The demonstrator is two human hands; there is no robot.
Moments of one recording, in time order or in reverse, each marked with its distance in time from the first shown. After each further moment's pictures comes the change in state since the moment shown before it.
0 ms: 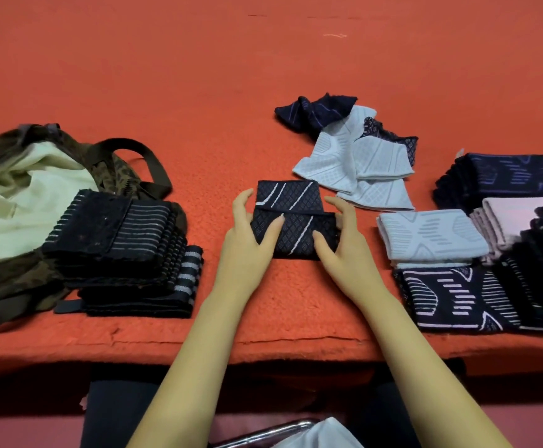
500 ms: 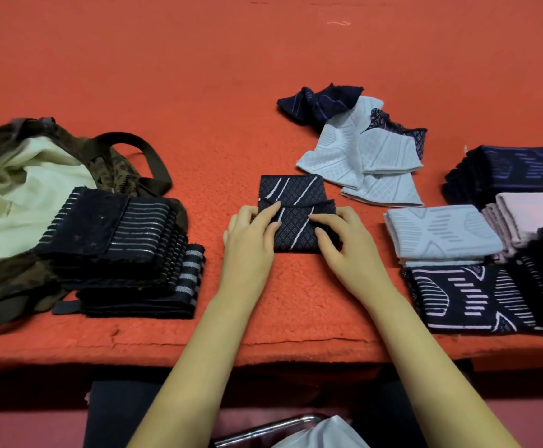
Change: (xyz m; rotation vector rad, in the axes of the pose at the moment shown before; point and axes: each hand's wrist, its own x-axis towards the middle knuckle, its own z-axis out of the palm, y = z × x) left_hand 0.003 -0.010 0.006 0.262 0.016 0.095; right_hand 0.006 0.005 0.003 -0.206 0.019 -0.082
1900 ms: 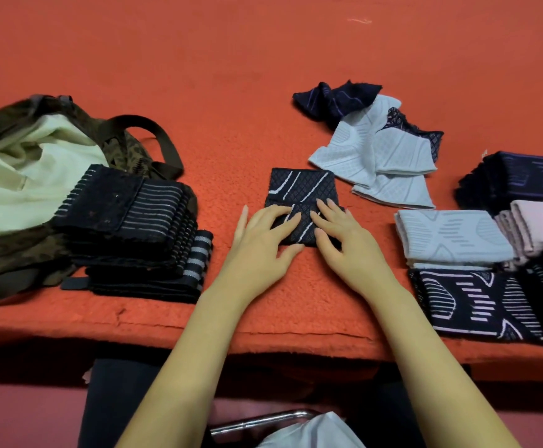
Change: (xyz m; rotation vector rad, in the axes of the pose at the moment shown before) left_hand -0.010 -0.013 -0.006 0.226 -0.212 0.223; right_hand 0.007 -0.006 0.001 -0.146 -0.274 0.012
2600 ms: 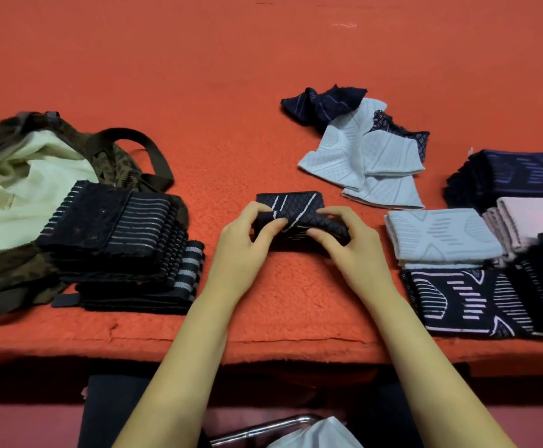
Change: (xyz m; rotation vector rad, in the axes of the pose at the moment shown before) left_hand 0.006 0.011 -0.019 -0.512 0.209 -0.161; right_hand -0.009 -0.003 -0.008 0.383 0.264 0.112
